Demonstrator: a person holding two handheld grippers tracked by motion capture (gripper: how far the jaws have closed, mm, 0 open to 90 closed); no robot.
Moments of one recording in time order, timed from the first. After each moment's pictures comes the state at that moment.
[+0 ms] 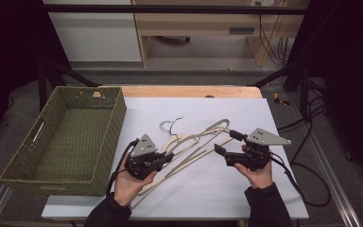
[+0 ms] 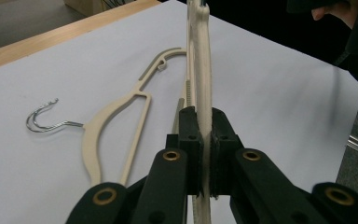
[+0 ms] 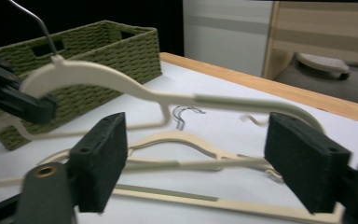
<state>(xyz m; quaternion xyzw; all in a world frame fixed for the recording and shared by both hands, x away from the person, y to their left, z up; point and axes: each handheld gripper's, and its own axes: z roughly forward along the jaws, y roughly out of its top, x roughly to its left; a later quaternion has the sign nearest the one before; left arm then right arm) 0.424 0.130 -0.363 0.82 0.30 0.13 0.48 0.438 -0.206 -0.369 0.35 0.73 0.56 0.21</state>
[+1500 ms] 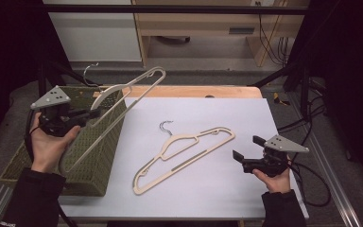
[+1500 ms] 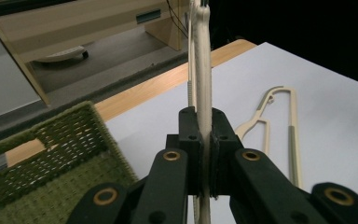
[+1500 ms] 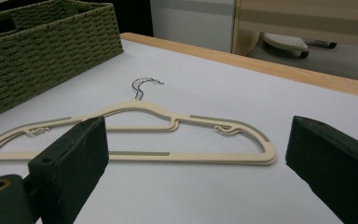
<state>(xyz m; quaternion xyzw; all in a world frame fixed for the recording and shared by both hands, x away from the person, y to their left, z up) 0.471 0.300 -0.261 0.78 0.35 0.24 0.47 0.429 -0.252 -0.387 0.40 0.72 0.52 0.24</state>
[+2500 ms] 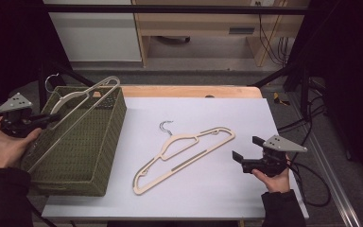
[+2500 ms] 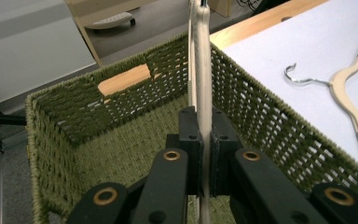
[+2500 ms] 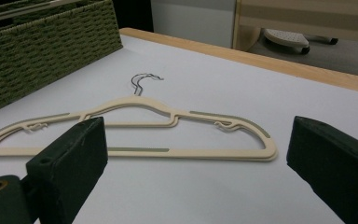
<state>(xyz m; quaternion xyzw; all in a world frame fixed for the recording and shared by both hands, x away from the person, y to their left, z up) 0.493 0.417 -0.307 0.78 0.40 0.28 0.40 0.431 -0.251 -0.390 0.40 0.73 0.51 0.23</state>
